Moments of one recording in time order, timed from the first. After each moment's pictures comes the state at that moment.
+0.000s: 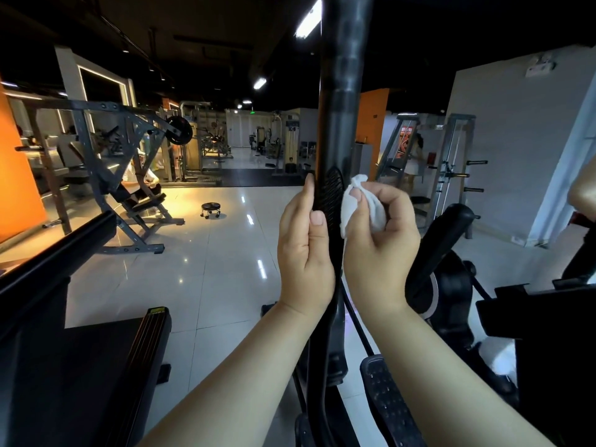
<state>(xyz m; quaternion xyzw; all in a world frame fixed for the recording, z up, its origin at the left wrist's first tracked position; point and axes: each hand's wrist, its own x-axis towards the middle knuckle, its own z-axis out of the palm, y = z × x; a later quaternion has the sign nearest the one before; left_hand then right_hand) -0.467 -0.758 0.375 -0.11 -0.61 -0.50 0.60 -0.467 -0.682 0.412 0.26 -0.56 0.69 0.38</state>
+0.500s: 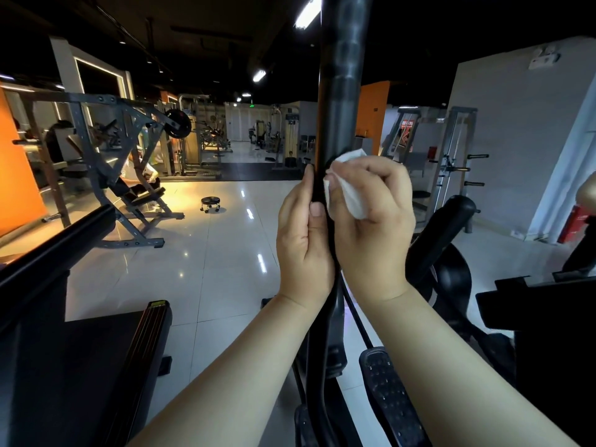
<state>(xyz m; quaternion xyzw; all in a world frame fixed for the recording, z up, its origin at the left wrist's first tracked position) -0.472 -0.761 0.371 -0.11 -0.61 -0.52 0.59 -0.473 -0.681 0.418 0.40 -0.56 0.51 0.51</state>
